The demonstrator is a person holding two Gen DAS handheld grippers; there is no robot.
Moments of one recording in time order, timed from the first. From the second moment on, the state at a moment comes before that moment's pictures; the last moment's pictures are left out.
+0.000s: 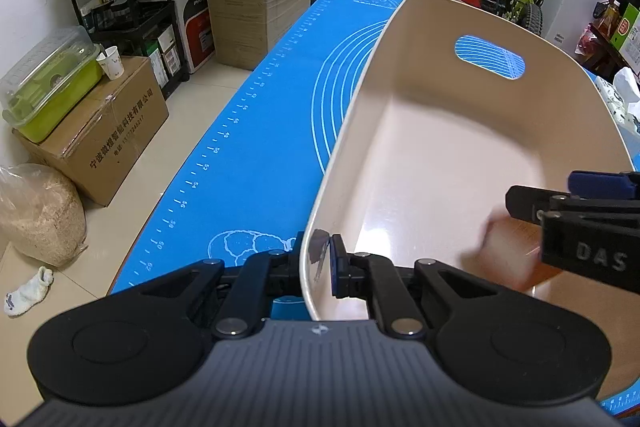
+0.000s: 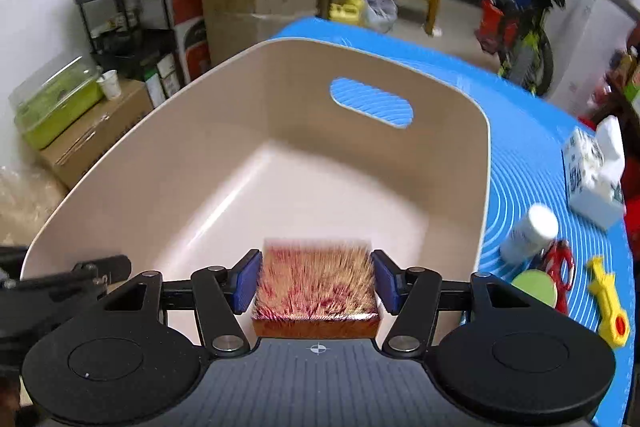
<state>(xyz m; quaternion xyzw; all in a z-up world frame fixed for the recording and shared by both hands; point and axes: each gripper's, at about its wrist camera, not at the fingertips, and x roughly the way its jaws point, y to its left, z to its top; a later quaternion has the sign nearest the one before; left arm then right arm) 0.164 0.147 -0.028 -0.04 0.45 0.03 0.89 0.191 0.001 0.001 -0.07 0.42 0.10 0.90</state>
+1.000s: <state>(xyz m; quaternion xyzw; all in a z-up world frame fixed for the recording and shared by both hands) 0.164 0.148 -0.029 -0.04 0.45 0.03 0.89 0.128 -0.178 -0.018 0.04 0.47 -0.02 0.88</state>
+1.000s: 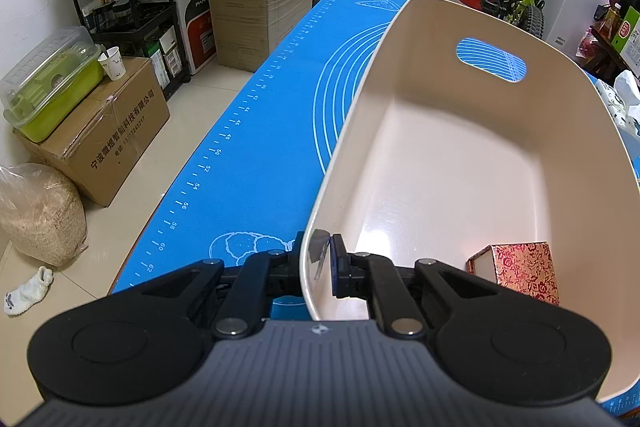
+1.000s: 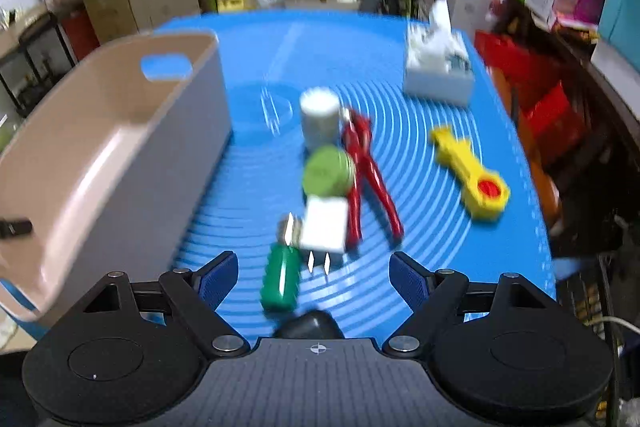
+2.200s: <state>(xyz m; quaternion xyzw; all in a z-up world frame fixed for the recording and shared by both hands) 0.163 0.148 -0.029 -0.04 0.45 0.03 0.89 0.117 -0.172 -0.031 0.04 0.47 -0.03 0.88</state>
